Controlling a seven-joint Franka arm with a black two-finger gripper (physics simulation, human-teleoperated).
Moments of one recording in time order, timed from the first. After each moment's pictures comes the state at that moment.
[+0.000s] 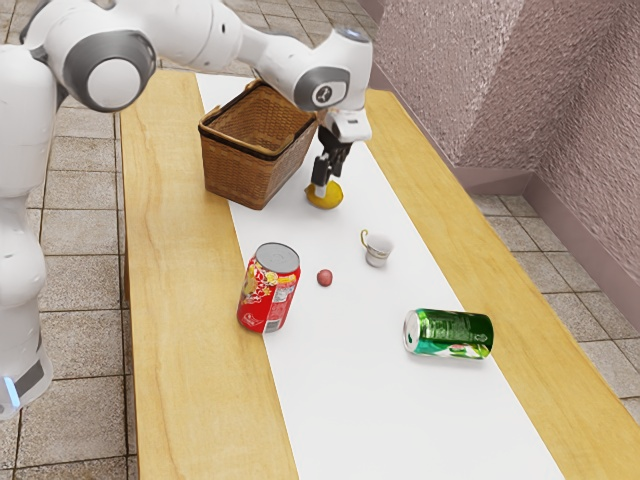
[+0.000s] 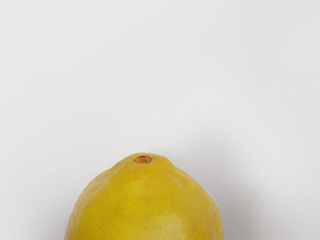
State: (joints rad) arm 0.35 0.21 -0.01 -1.76 -0.03 2.06 1.02
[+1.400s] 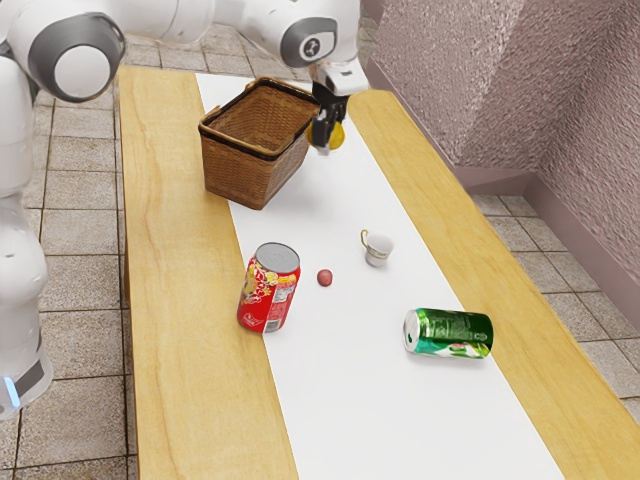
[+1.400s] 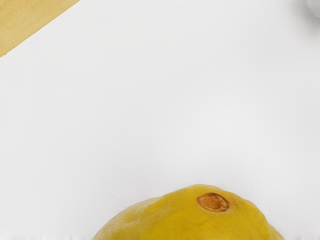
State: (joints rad) arm 0.36 0.05 0.02 -1.75 -0.06 2.03 1.00
